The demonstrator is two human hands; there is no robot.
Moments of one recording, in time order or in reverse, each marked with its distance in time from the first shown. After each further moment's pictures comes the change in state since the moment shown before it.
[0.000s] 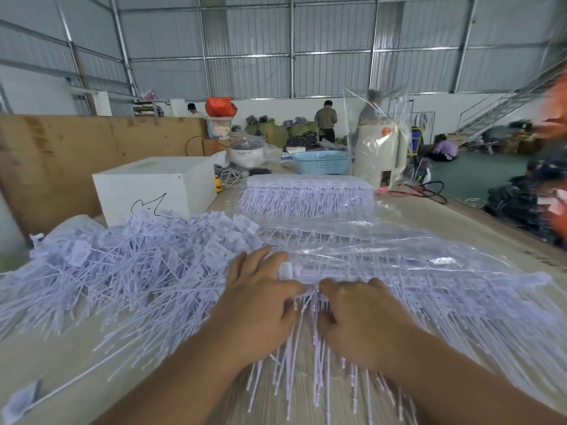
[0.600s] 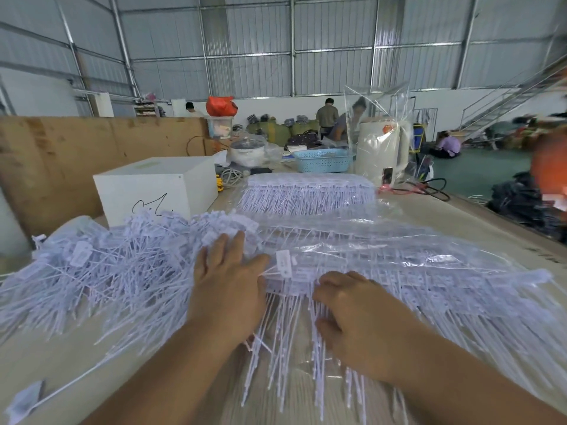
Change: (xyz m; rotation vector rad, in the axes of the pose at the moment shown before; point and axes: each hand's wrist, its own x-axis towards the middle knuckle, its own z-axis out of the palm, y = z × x) left_hand 0.006 -0.027 0.002 0.225 0.038 -0.295; right_hand -0.009 -0.002 -0.010 0.055 -0.013 -0.120
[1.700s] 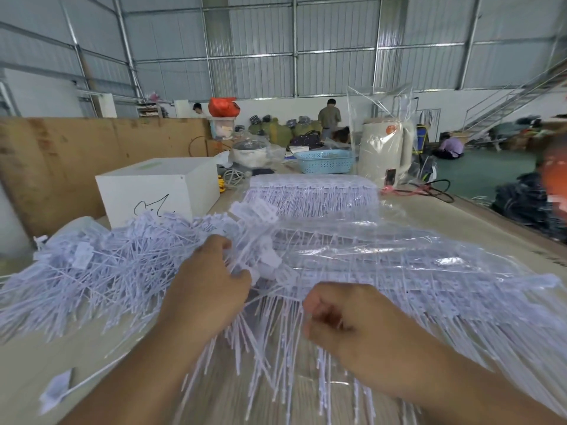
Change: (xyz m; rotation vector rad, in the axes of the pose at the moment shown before) left_hand -0.003 -0.011 -0.035 -0.498 -0.025 -0.351; right_hand -0.012 -0.011 -0.008 0.657 0.012 0.095
